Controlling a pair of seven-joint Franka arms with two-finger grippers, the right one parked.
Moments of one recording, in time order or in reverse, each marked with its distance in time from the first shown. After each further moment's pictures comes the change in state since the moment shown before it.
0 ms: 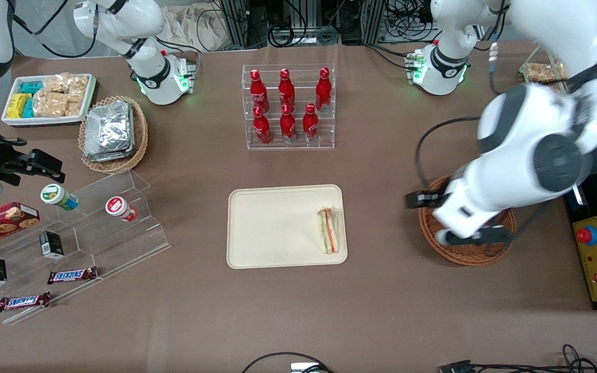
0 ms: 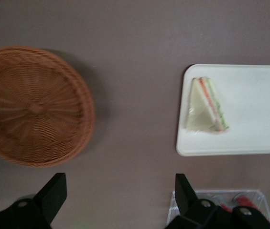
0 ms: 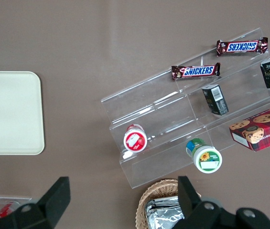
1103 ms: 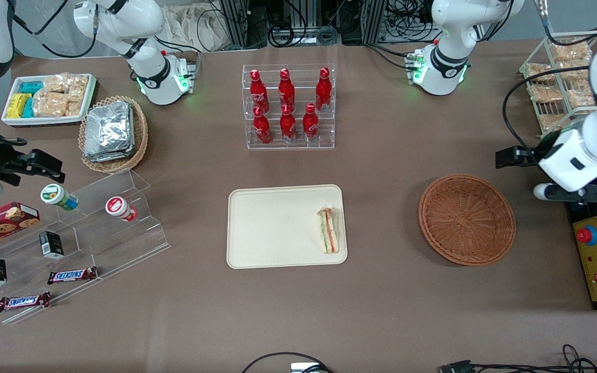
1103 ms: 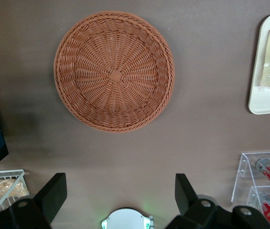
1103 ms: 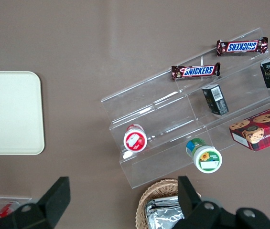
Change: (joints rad) arm 0.209 -0.290 -0.007 -0.362 0.061 0.004 0.283
